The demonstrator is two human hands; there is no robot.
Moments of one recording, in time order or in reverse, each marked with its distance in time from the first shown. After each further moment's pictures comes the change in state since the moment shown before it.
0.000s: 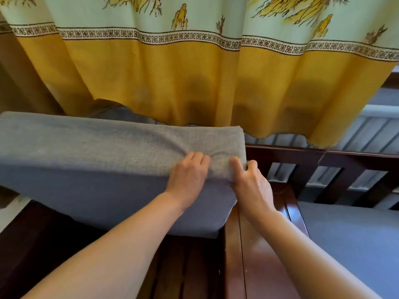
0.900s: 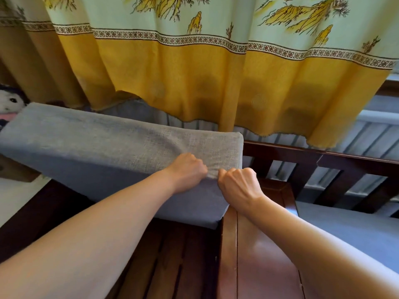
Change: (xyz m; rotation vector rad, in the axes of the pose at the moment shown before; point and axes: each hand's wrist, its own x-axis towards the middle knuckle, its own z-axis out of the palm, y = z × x) left_hand -0.025 0.021 -0.061 0.382 -0.505 0.295; right_hand -0.038 -0.026 -0.049 -0.461 -0.084 -0.488
